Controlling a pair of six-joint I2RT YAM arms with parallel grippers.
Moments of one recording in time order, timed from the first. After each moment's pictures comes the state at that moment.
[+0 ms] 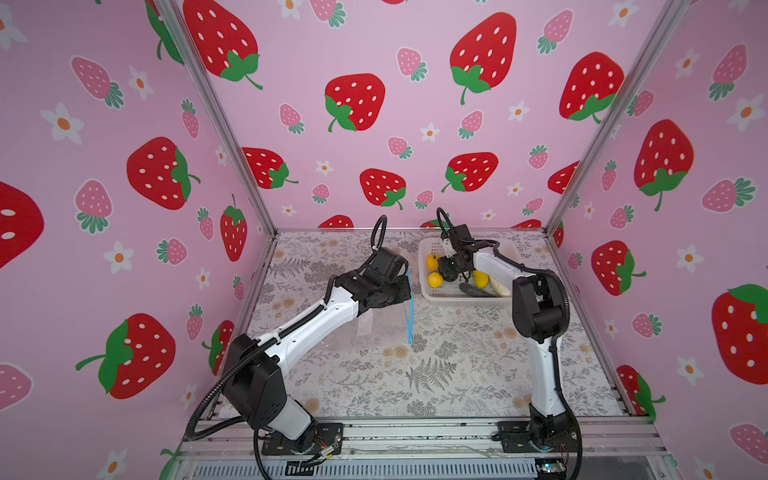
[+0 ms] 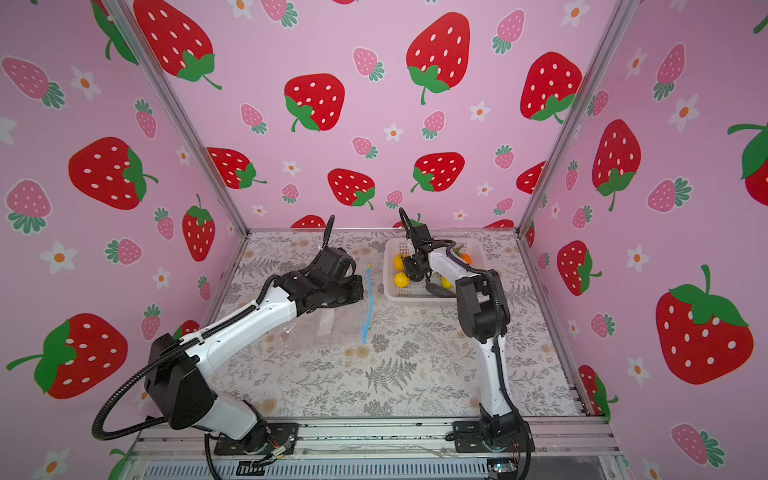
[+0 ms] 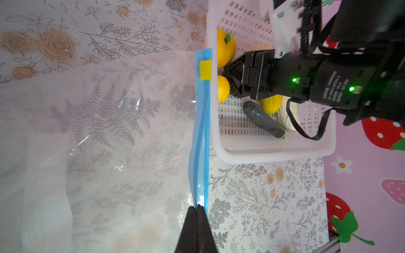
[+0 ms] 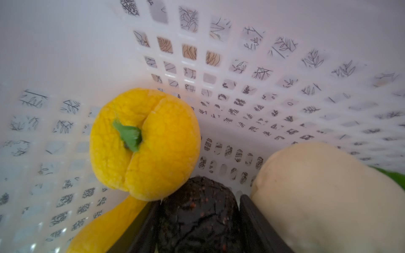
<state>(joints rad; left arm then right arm) -0.66 1.54 1.32 -0.64 0.00 -0.75 0.46 2.24 1.79 -0.57 0.00 0.01</state>
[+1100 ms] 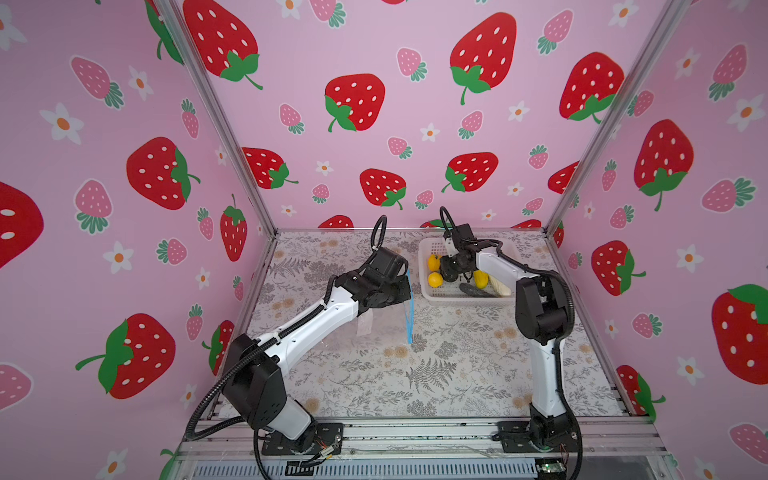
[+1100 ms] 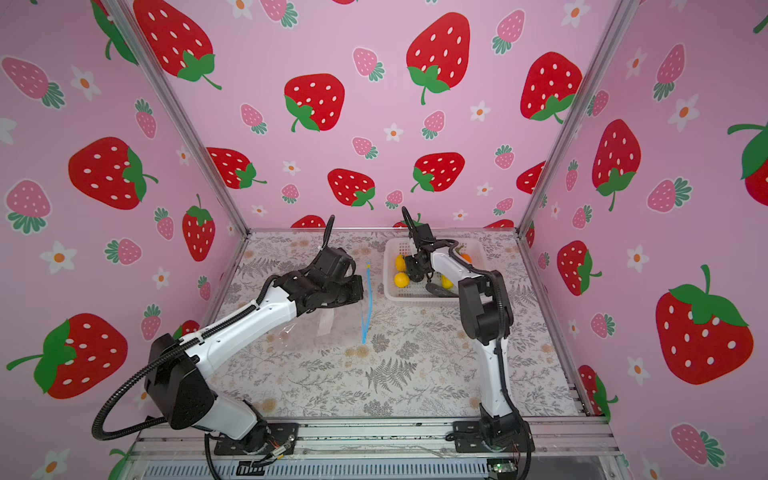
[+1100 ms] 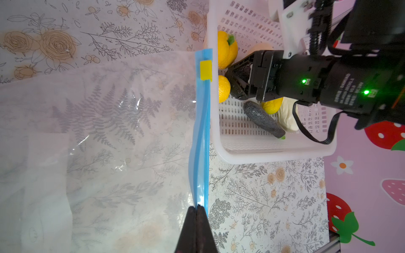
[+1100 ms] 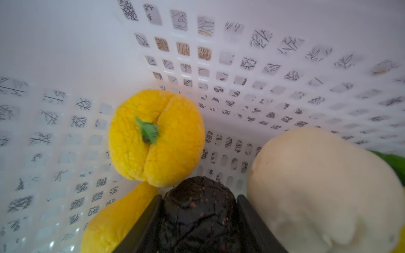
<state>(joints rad) -0.66 1.54 1.32 -0.64 0.00 -0.75 0.45 2.19 1.76 -0.58 -0.03 0.07</state>
